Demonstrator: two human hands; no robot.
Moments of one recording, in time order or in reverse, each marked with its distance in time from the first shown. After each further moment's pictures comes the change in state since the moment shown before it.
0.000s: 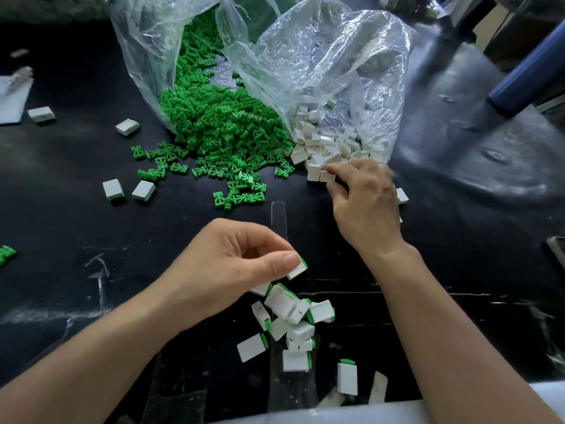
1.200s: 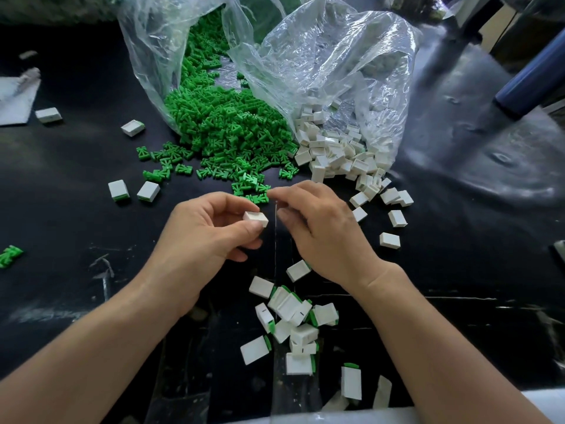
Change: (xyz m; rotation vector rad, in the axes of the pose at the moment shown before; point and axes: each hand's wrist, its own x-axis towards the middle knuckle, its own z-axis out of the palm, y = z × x) left_hand 0.013 -0.007 -0.010 -0.205 0.362 -0.116; right_hand -0.027 -0.036 0.002 0.287 -0.231 -0.377
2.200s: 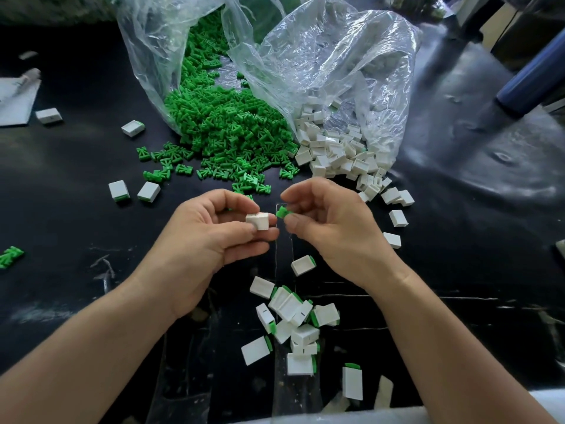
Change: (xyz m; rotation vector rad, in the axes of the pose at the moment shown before) left_hand 0.000 0.003 -0.002 -0.279 -0.140 -0.079; right_hand -0.003 -0.003 -0.013 0.549 -0.057 0.253
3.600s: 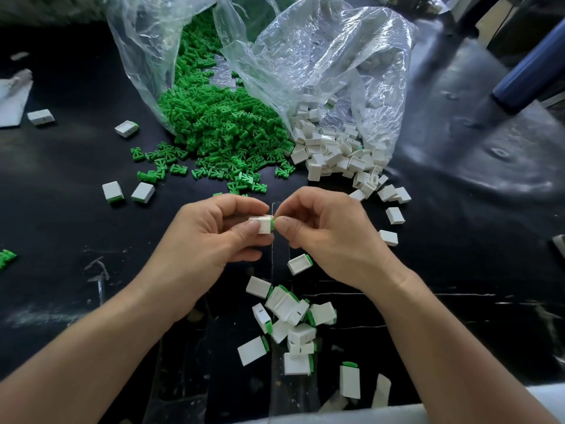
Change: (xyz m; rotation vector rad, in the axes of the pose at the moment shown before) left_hand -0.003 -0.005 0.003 0.238 -0.024 0.089; right_hand -0.006 -0.009 0.000 -0.161 -0.020 -0.024
